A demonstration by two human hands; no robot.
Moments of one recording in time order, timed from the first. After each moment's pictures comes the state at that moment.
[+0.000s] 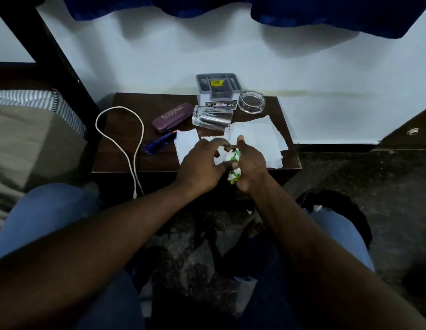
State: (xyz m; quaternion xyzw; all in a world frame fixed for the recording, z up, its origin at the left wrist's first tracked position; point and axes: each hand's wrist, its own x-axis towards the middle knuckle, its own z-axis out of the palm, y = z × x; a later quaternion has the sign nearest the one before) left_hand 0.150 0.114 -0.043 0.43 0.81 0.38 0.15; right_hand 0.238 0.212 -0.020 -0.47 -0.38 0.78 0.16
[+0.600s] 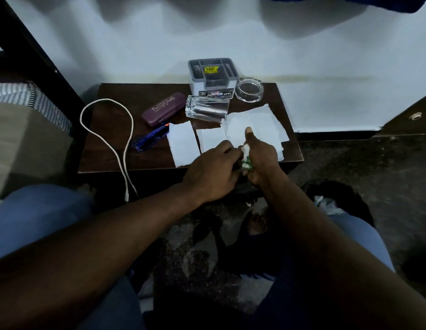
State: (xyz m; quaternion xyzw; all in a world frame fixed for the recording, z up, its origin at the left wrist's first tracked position) left_hand 0.171 0.129 -0.048 0.60 0.75 0.26 0.07; right_hand 0.244 0.252 -0.052 -0.57 -0.44 0.67 0.19
